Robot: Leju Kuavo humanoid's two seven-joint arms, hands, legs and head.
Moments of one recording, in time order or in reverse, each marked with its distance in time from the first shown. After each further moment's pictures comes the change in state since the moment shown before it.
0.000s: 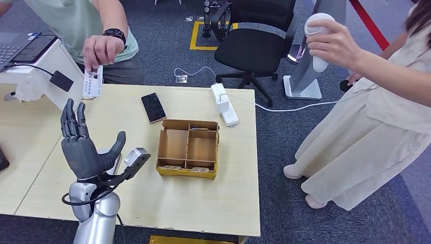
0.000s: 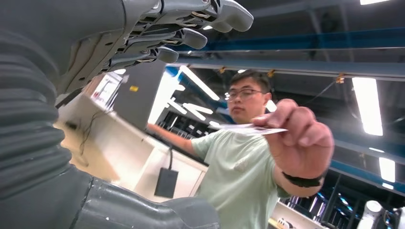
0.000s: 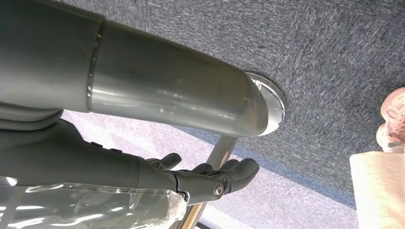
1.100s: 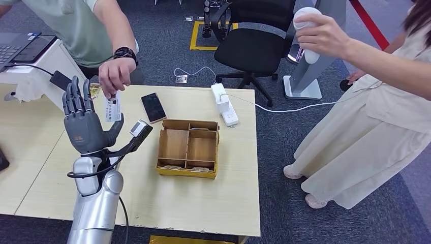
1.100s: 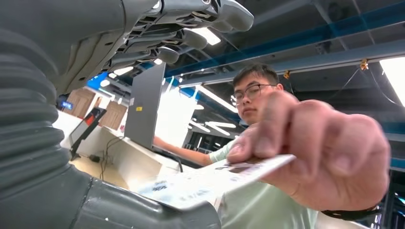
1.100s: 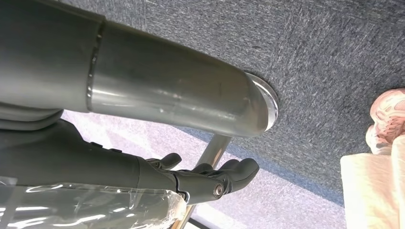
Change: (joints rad) left arm -0.173 0.048 -0.011 0.145 -0.273 0.000 0.299; right arm -0.014 -0.005 0.058 0.015 -0.007 0.000 0.034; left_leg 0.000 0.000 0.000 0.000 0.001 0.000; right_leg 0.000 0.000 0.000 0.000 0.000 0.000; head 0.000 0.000
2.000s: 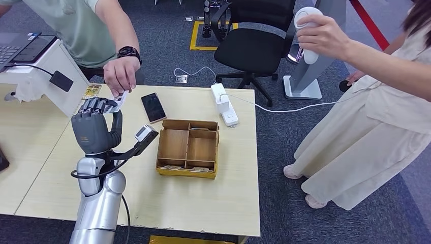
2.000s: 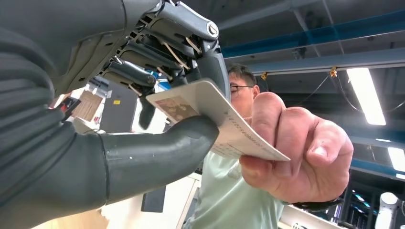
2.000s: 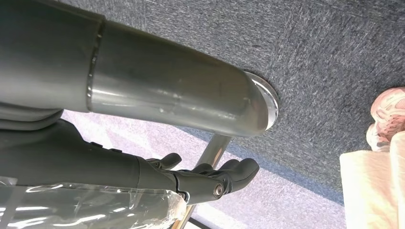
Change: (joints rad) left arm 0.000 -0.010 -0.010 0.009 0.077 0.000 -0.142; right arm 0.000 -0.004 0.002 0.000 -0.004 0.000 -0.001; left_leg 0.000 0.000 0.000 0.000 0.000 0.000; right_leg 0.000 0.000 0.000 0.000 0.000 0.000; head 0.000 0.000
